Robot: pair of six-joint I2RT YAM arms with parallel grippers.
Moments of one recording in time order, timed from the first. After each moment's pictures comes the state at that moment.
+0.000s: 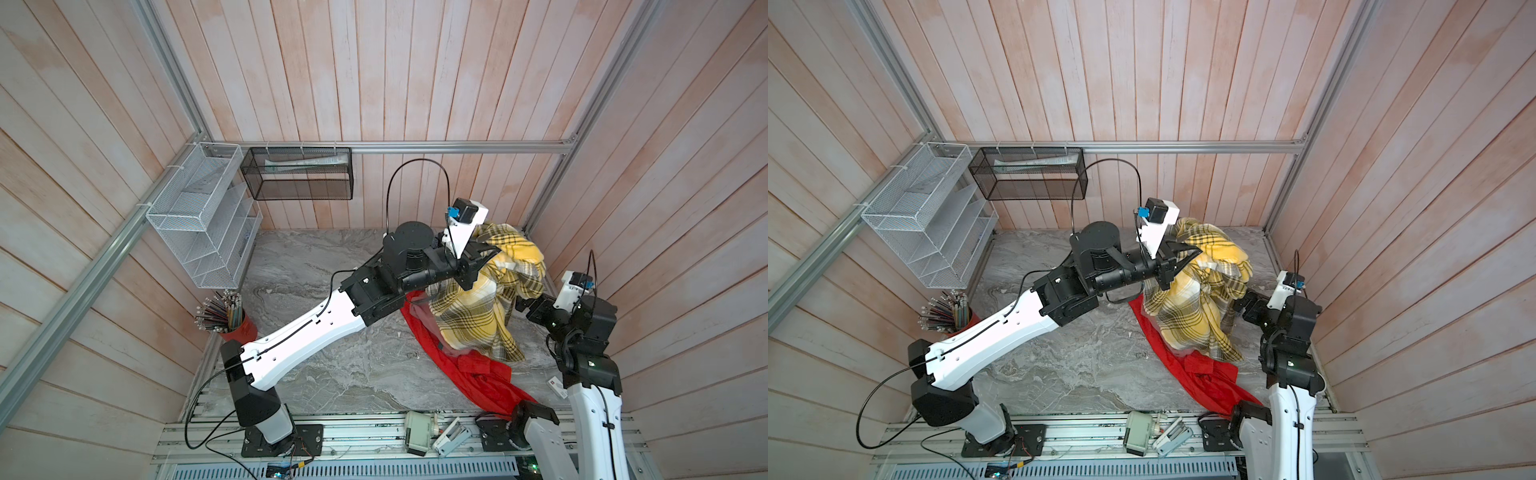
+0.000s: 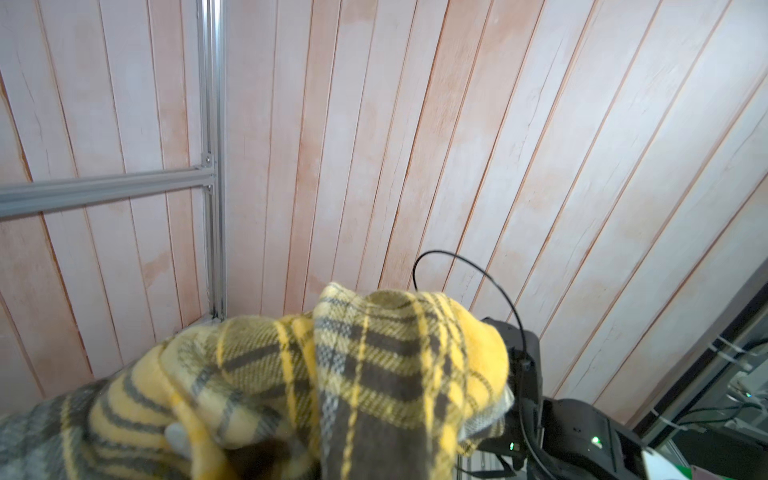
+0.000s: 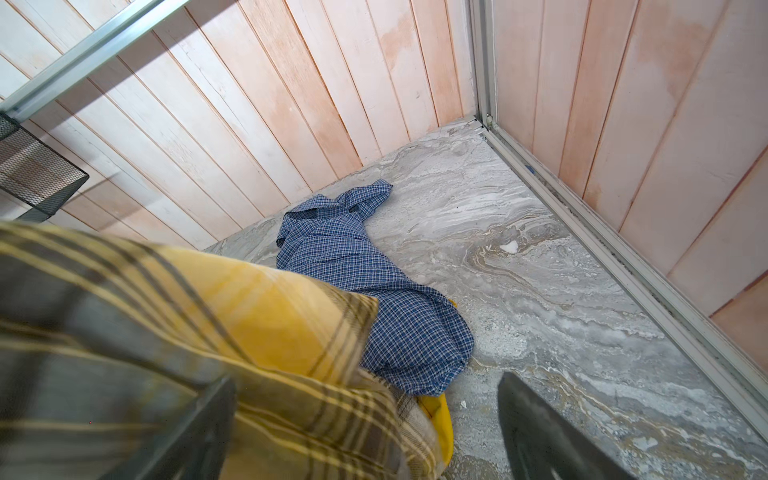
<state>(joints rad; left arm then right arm) -1.04 1.66 1.88 -0.14 0.21 -0.20 -0.26 0.65 0.71 -0.44 -0.29 0.33</state>
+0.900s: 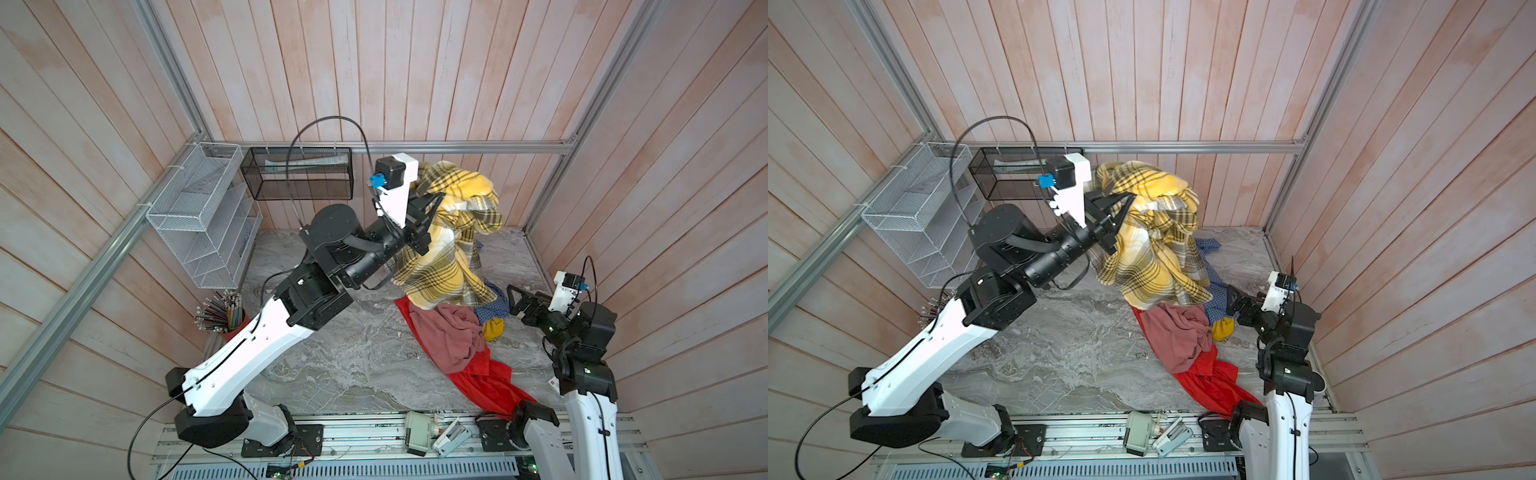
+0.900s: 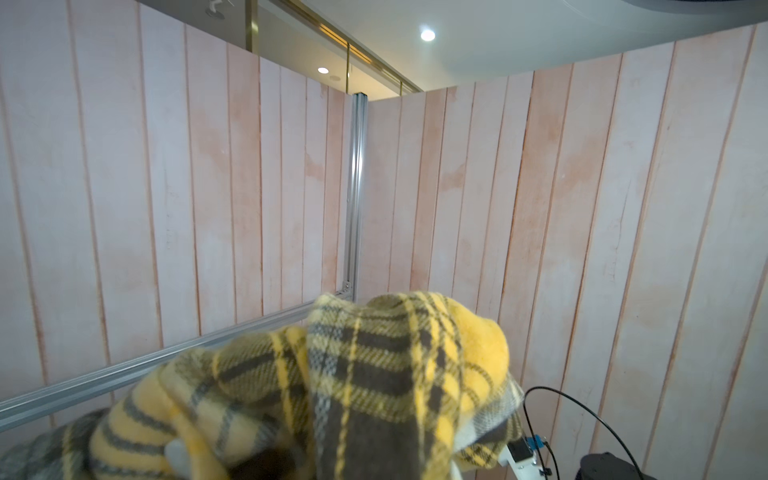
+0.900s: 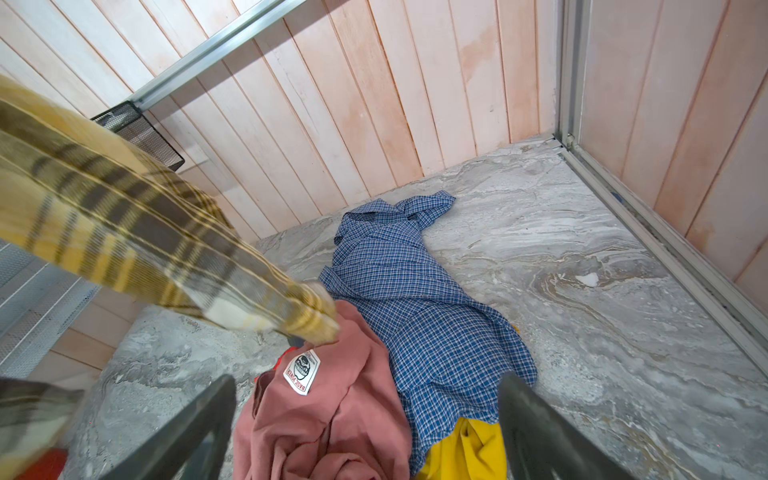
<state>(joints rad) -0.97 1.43 1.89 -0.13 -0.09 -0.01 -0.27 0.60 0.65 -0.32 -0.48 0.33</state>
